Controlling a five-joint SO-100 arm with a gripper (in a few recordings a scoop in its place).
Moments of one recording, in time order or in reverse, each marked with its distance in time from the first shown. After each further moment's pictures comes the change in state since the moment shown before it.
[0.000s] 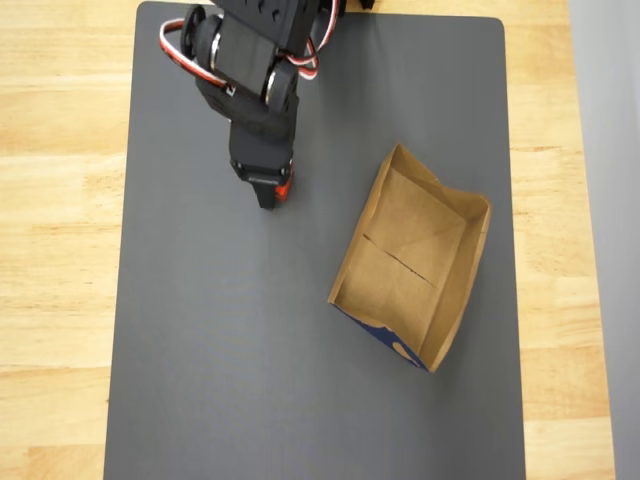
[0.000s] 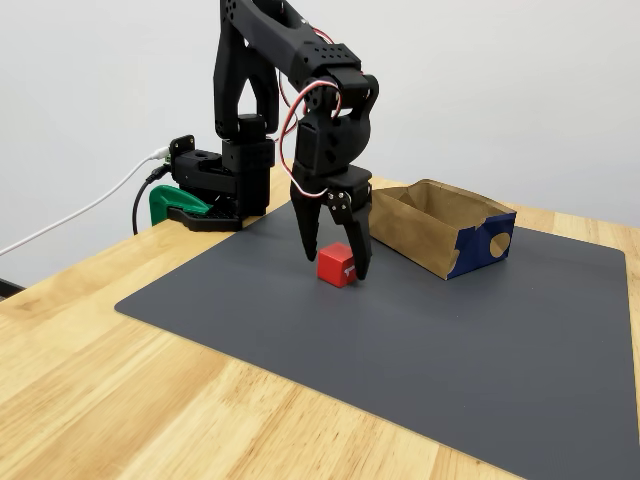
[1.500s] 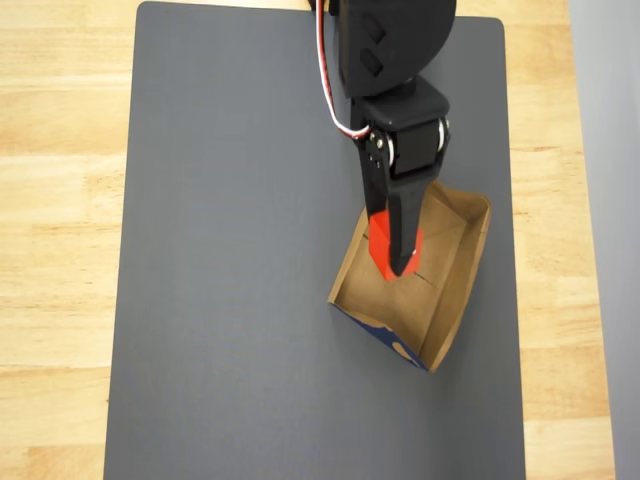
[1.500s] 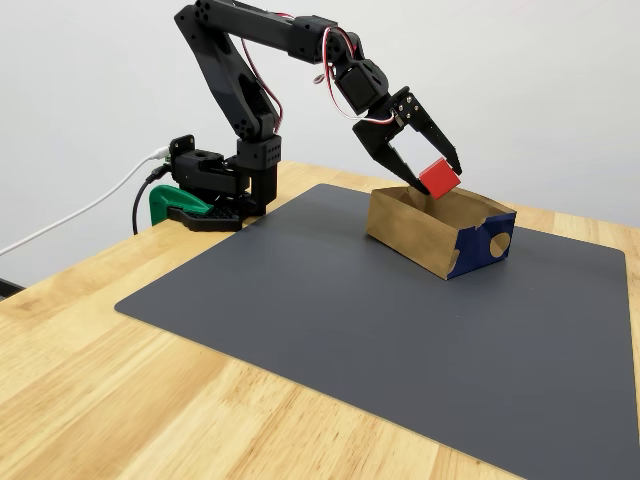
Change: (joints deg) arm -32.0 34.4 21.1 -36.5 6.4
